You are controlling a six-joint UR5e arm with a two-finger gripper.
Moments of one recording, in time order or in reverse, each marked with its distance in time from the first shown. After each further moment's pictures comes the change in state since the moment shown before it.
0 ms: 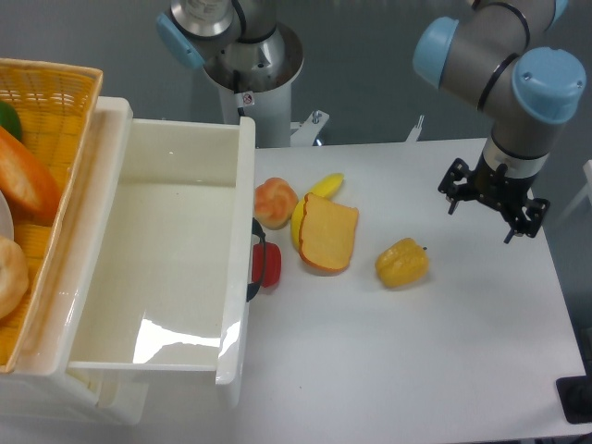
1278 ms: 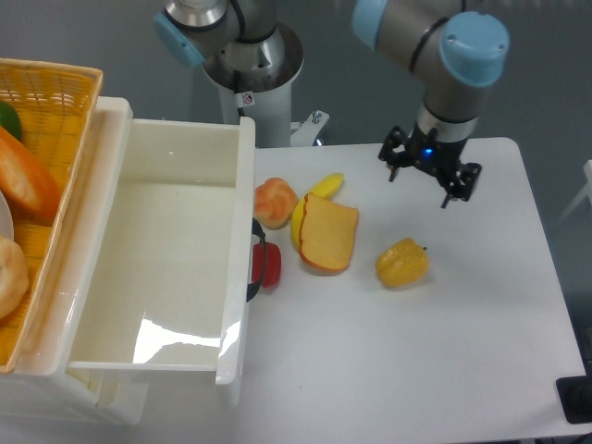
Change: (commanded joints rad) arm -0.112 0.278 -0.342 -0.008 -0.009 -0.178
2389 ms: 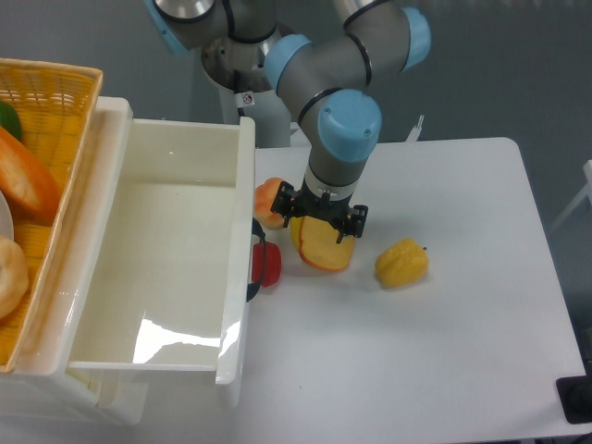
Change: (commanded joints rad) arm -0.193 -0.135 -0.062 0.098 0.003 -0.479
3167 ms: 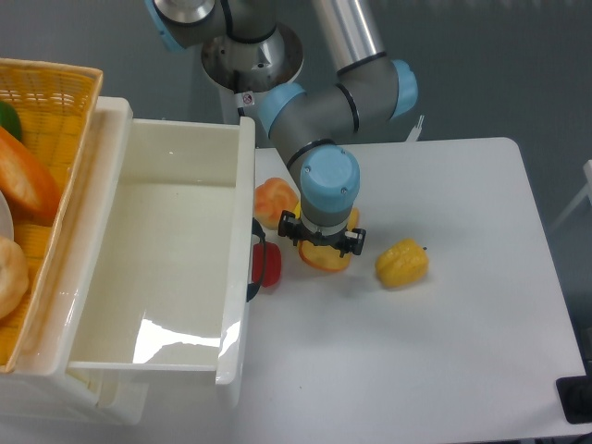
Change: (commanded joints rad) arm -0.037 -0.130 0.014 0.058 0.101 -0.051
